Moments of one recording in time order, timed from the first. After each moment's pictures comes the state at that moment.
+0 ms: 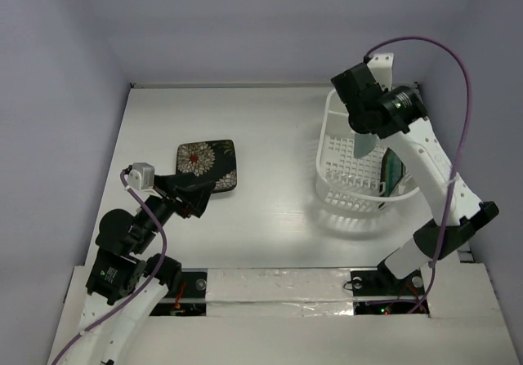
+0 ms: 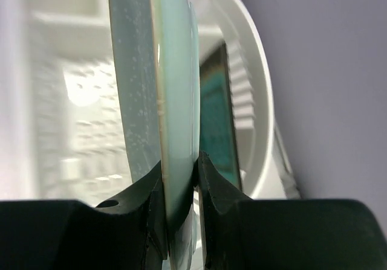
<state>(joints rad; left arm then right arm) -0.42 0.23 0.65 -0.32 0.18 -0.46 0.54 1.57 1.91 -1.38 0.90 0.47</state>
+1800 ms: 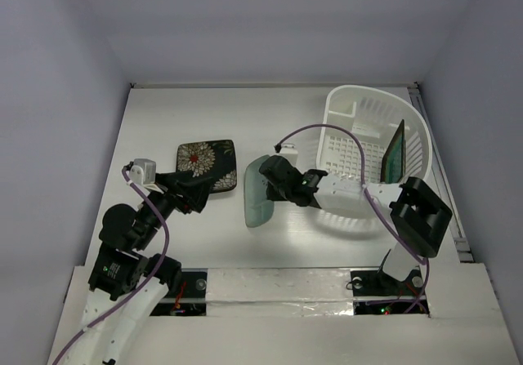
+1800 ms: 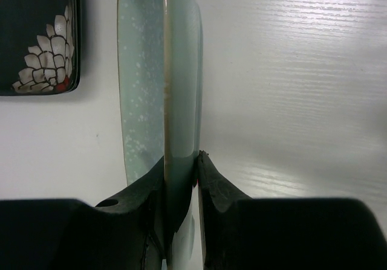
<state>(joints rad) -0.39 0.27 0.65 -0.32 0.16 -0.46 0.97 1.66 1.10 -0.32 0.38 0.83</state>
